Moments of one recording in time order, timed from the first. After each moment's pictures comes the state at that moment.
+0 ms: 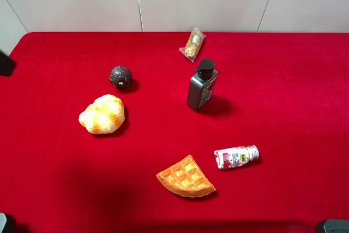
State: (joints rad) left arm -0.14 0.98 -0.89 -0.19 1.04 0.27; right arm 0.06 -0.01 -0.50 0.00 1.02 0.02
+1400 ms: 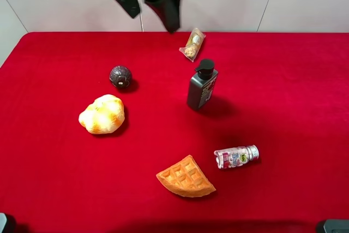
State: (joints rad) left arm -0.66 1.81 -1.72 -0.18 1.17 0.15; right arm 0.06 -0.01 -0.50 0.00 1.02 0.02
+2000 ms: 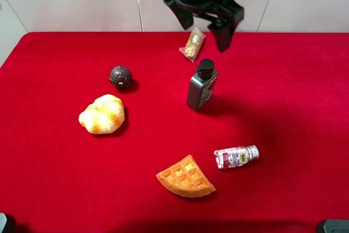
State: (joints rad) left arm -0.82 2.16 -2.09 -0.09 1.19 0.13; right arm 0.06 -0.01 -0.50 0.00 1.02 0.02
